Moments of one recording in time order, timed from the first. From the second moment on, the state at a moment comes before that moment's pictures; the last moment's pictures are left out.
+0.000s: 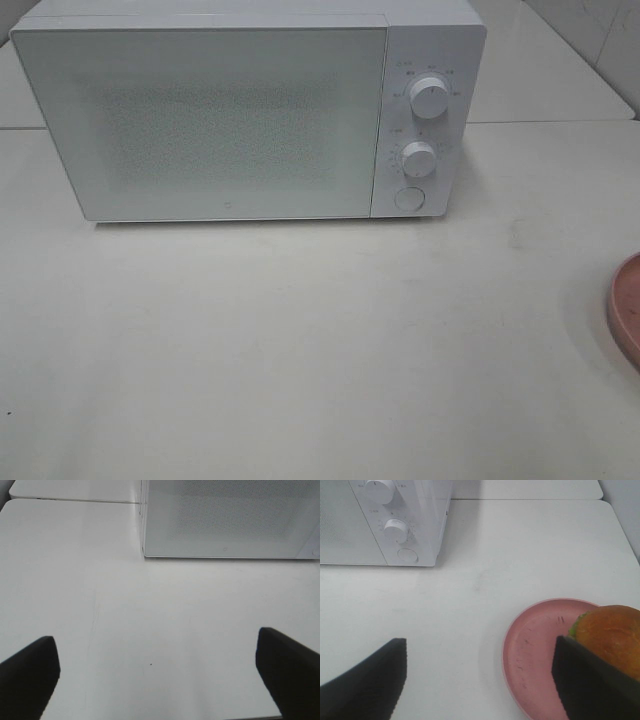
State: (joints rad) left arm 0.05 0.00 -0.50 -0.15 1.05 0.10; right arm 0.17 0.43 -0.55 -0.14 0.70 0.20
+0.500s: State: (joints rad) left arm 0.05 0.00 -0.50 -0.15 1.05 0.10; right arm 0.17 0.70 -0.55 -0.14 0.46 0.22
